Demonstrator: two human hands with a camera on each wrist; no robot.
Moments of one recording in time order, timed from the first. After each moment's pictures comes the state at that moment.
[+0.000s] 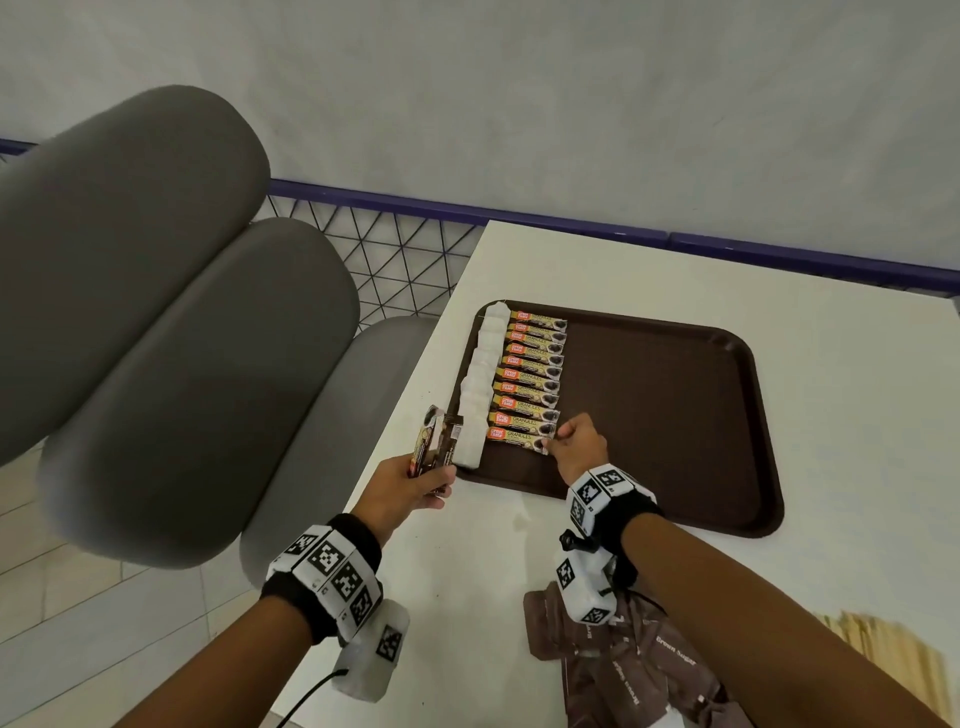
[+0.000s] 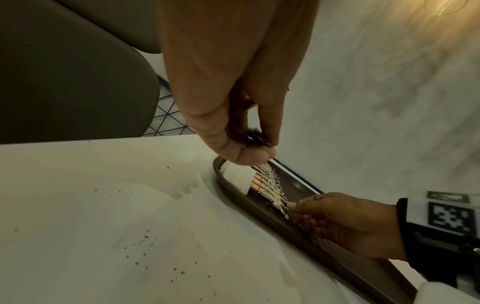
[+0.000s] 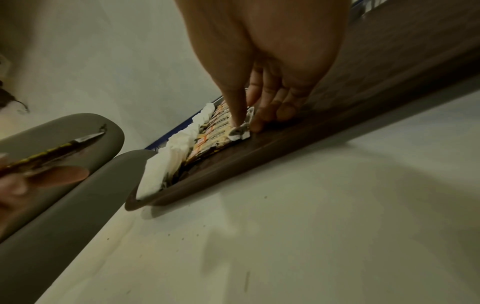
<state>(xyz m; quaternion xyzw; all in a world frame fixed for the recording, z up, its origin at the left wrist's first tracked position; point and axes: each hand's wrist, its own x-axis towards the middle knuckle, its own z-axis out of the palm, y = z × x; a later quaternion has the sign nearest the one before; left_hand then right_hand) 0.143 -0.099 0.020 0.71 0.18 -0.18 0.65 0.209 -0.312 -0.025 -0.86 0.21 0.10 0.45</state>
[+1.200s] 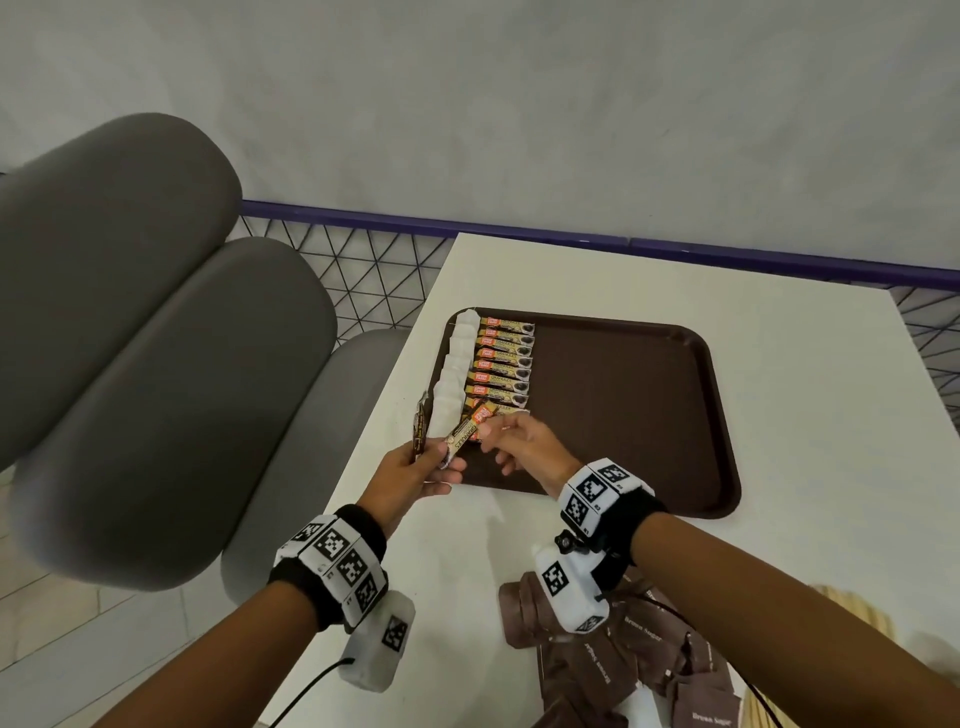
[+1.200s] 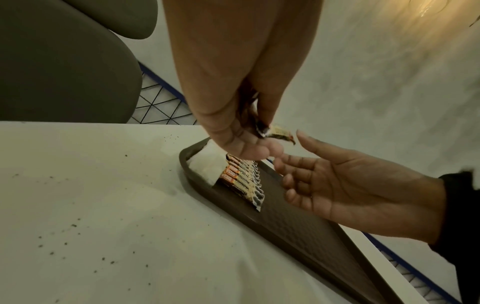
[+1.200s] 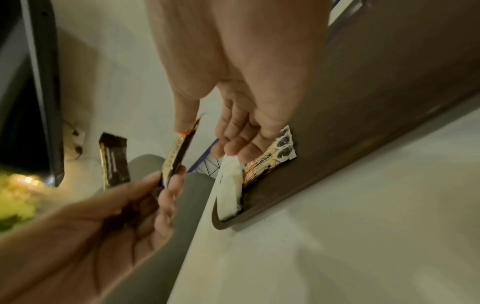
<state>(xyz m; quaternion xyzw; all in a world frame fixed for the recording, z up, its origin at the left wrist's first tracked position) 0.146 -0.134 0.038 0.68 0.14 -0.18 0.69 0.184 -0.305 0.023 -0.70 0.05 0.23 0.68</state>
